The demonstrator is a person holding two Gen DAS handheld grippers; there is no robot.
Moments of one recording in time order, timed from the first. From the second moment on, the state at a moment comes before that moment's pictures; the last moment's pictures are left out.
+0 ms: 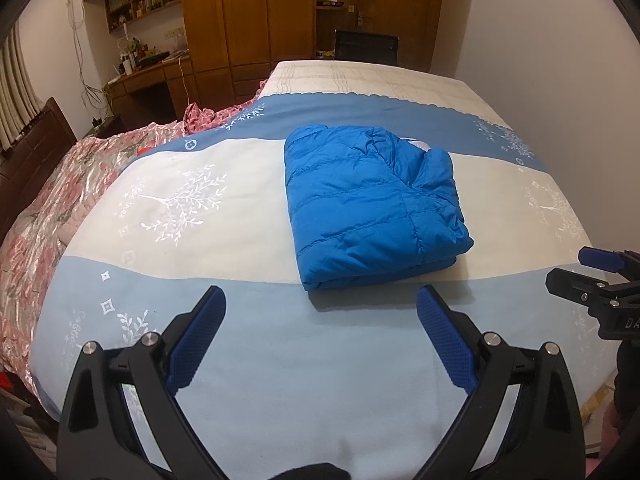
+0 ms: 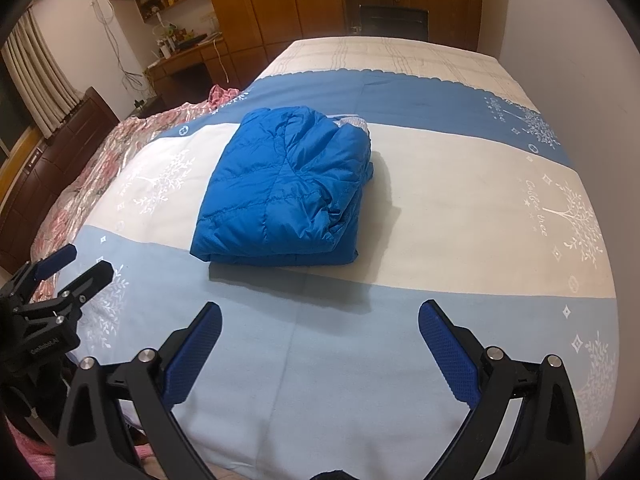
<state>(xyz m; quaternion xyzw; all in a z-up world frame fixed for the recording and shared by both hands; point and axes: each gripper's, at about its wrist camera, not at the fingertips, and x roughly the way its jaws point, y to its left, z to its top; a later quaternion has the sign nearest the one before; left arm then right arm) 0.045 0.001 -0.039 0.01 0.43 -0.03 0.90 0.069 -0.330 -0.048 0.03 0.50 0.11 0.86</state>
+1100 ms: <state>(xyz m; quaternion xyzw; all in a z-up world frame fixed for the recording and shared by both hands) 0.049 0.001 -0.039 0.00 0.44 -0.04 0.90 0.073 -0.335 -0.051 0.03 0.50 0.11 0.86</state>
